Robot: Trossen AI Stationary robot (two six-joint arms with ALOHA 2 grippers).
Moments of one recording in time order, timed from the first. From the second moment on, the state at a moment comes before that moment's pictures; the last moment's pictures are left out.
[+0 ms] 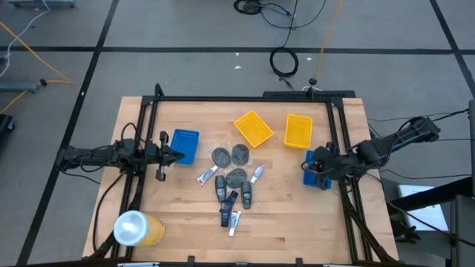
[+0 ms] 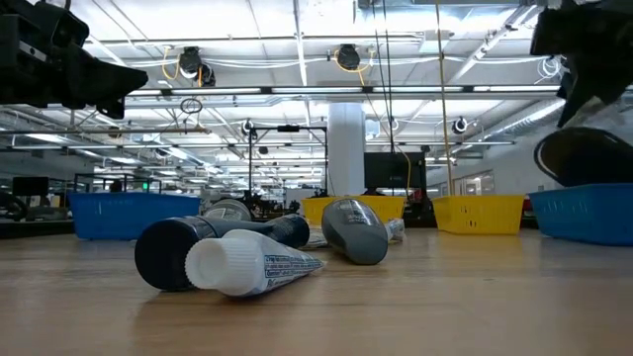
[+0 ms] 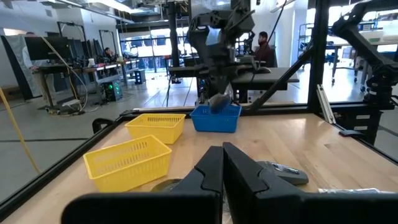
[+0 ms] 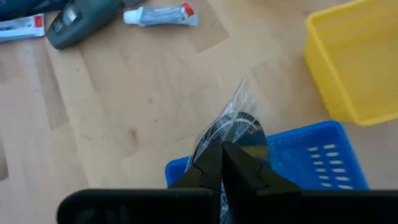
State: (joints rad) left arm -0.02 0.03 0.02 0.08 -0.03 0.07; right arm 0.41 0.71 0.63 -0.95 0.33 0.82
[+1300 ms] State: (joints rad) left arm -0.02 0.03 0.02 0.08 -0.03 0.07; right arm 0.41 0.09 0.35 -0.81 0.38 1.01
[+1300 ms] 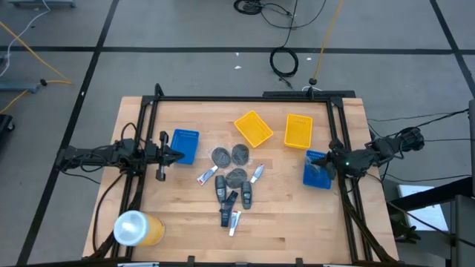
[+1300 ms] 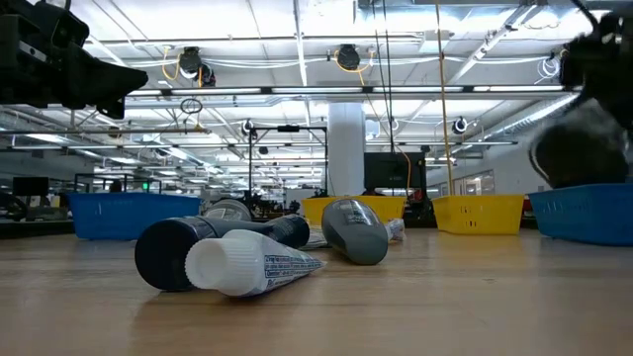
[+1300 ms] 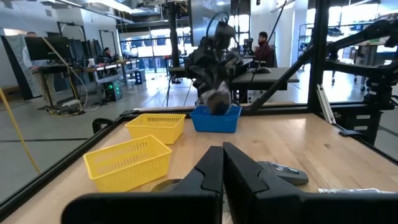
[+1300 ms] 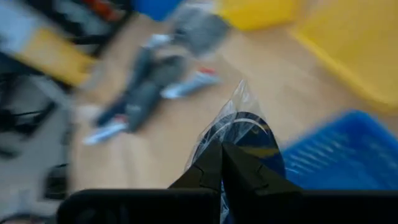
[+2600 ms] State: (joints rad) left arm -0.02 0.03 0.02 0.08 -0.03 0.07; right arm 0.41 0.00 0.24 -0.59 0.48 0.96
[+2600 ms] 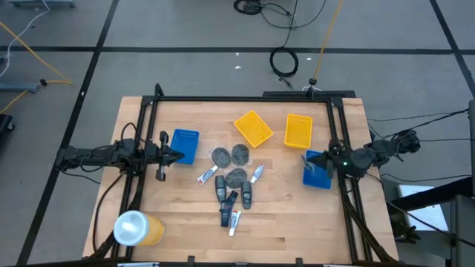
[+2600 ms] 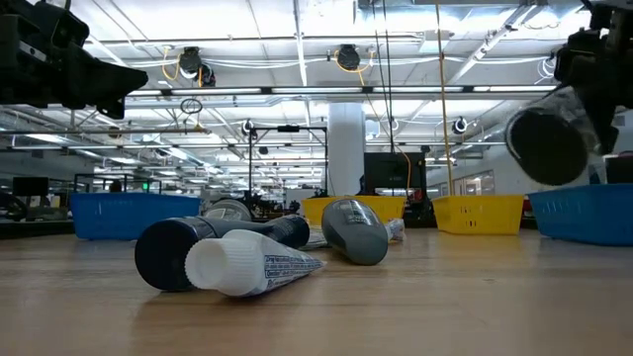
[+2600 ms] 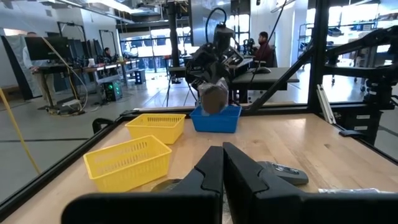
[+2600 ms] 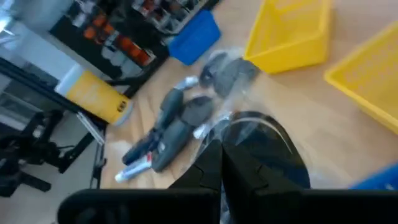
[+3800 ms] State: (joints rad) left arm -0.02 0.03 0.02 0.08 -0.03 0.07; right arm 0.41 0.01 0.26 -0.86 0.36 1.02
